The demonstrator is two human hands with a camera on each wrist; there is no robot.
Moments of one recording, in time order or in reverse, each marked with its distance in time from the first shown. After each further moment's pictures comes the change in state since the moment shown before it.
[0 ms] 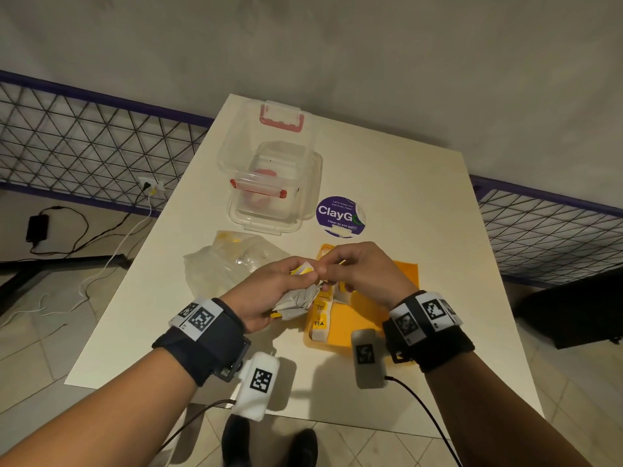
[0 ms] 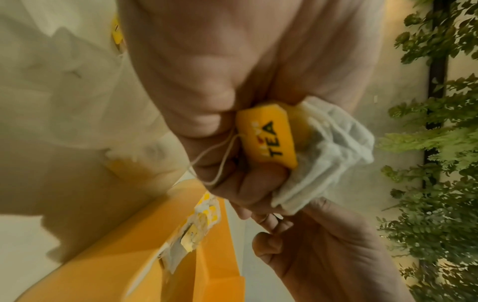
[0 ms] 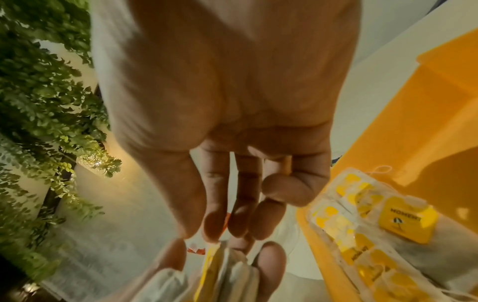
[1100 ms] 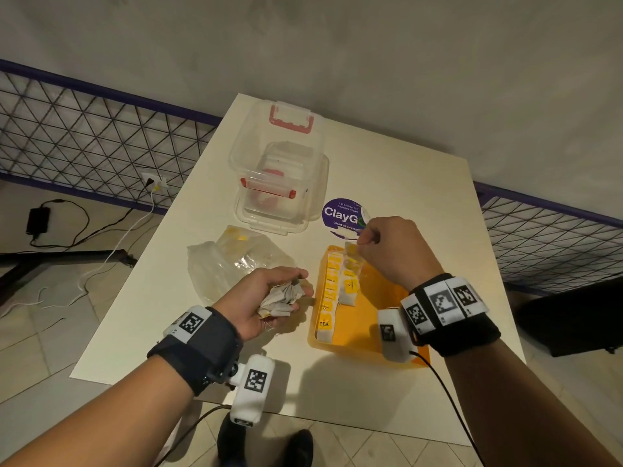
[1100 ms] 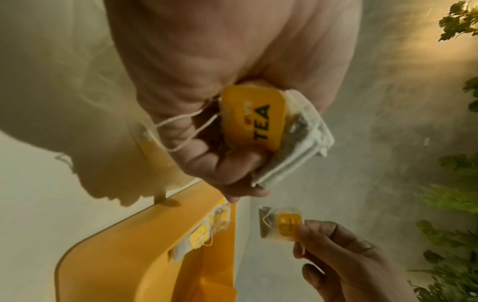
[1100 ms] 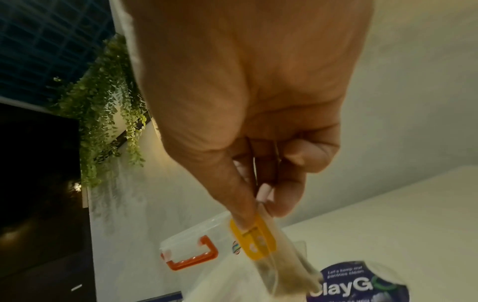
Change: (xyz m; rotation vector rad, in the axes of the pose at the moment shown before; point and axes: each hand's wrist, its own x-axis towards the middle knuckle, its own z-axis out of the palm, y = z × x) left_hand -0.002 -0.016 -0.032 -0.185 0.079 -0.140; right_hand 0.013 -0.024 -0.027 -0.733 0.320 -0.037
